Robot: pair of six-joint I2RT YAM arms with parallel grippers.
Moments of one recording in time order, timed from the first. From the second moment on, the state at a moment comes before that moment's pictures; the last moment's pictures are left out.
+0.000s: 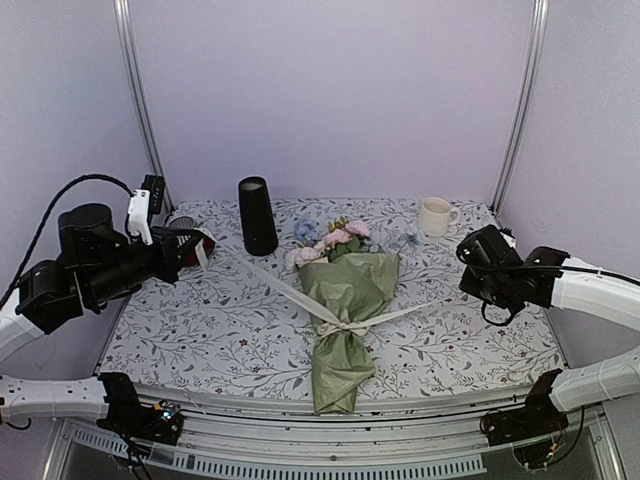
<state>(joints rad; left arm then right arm) -0.87 0.72 0.88 -0.42 -0.33 -0.33 0.70 1.15 0.81 -0.67 0.68 1.03</state>
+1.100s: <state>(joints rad) -0.58 0.67 0.83 -0.43 -0.15 -0.42 0.63 0.99 0.86 -0.58 0.68 0.86</state>
